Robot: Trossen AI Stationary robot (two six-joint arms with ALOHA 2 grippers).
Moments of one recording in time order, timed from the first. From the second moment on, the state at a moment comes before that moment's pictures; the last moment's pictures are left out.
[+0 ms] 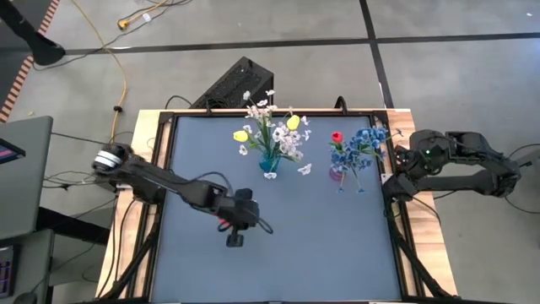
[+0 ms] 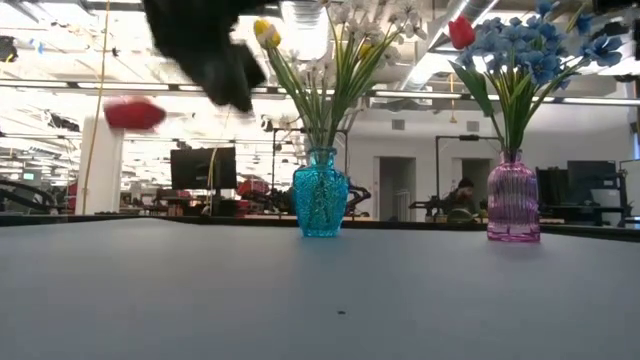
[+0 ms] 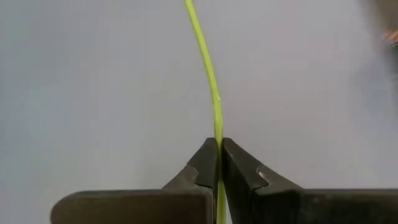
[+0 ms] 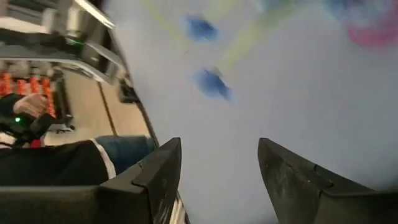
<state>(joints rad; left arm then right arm) -0.28 1.60 1.07 -0.39 -0.01 -0.20 -0.16 0.49 1.00 -1.37 -0.39 0.74</state>
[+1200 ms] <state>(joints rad) 0.04 1.21 1.07 0.40 -0.06 -1.17 -0.16 0.82 1.11 0.00 -0.32 -0.57</state>
